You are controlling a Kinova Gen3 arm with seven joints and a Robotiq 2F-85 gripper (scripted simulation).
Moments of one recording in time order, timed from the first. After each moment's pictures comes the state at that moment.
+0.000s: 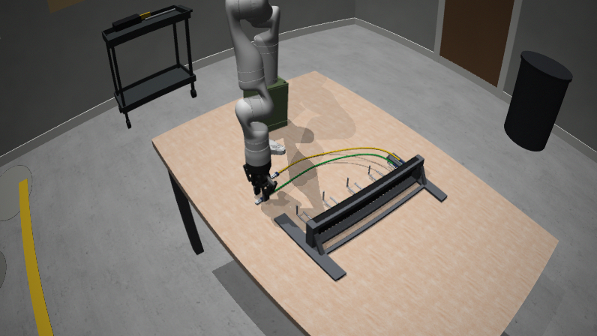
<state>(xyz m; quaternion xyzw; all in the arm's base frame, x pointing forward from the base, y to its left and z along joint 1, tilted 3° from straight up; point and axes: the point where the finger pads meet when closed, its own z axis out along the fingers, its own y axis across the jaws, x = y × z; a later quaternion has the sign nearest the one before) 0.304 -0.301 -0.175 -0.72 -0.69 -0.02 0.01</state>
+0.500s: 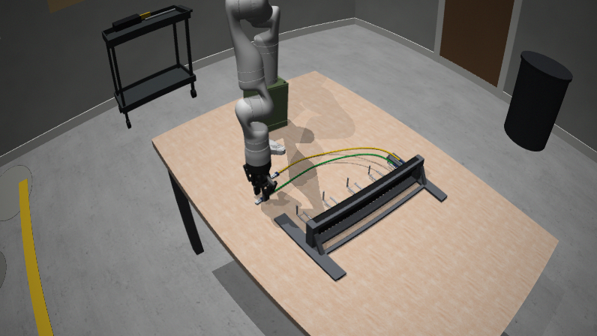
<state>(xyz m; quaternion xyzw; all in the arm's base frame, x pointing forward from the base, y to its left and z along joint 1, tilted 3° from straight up) 0.304 -0.301 -0.175 -0.72 -0.69 -0.02 0.01</state>
